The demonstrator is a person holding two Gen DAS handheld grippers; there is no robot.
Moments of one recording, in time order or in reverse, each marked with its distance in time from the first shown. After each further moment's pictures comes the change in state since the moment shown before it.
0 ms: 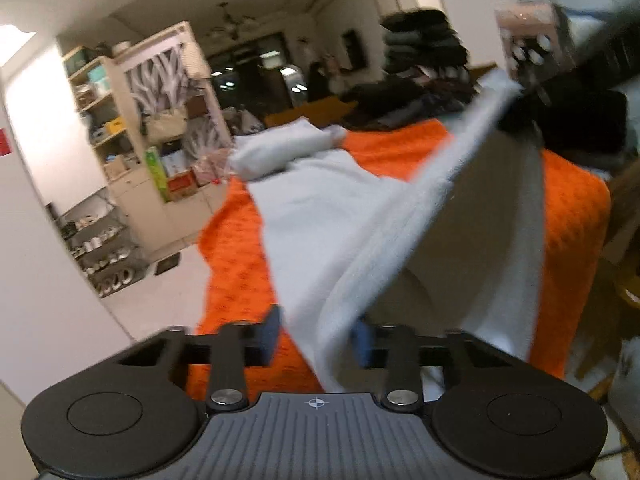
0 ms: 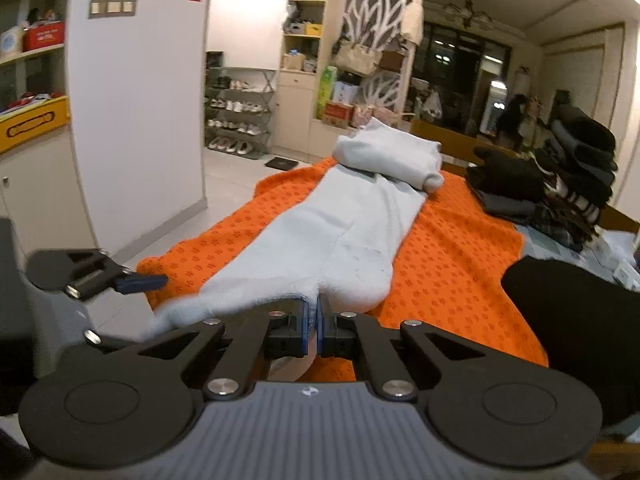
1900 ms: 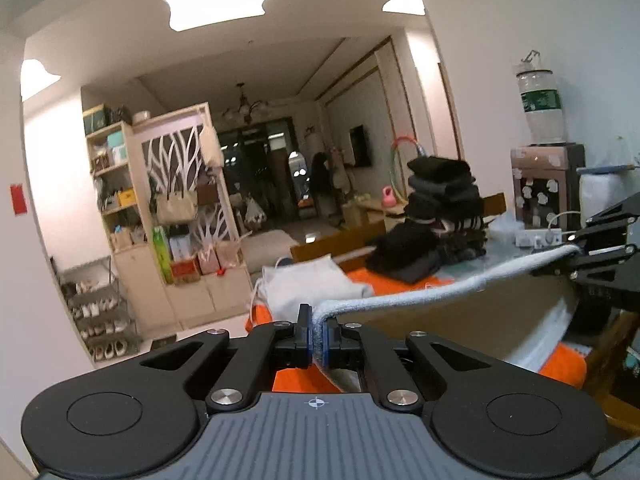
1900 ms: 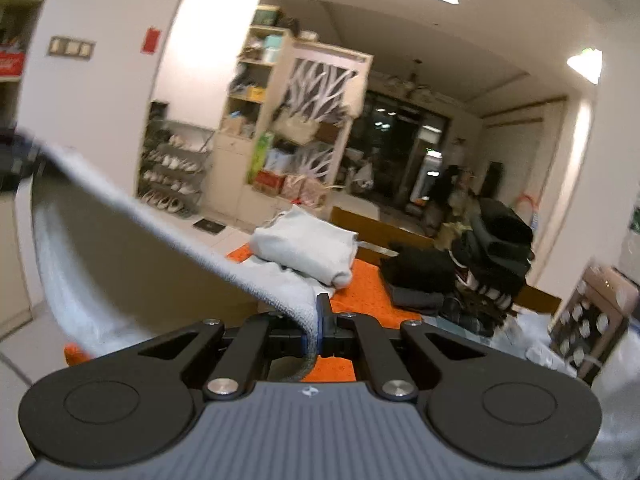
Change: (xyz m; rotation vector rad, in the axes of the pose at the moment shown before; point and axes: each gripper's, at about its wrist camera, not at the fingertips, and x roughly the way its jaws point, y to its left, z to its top) left arm -0.105 0.111 0.162 -0.041 -0.268 -0.065; right arm -0.046 -0.040 0.089 -0.110 -0.194 -0.210
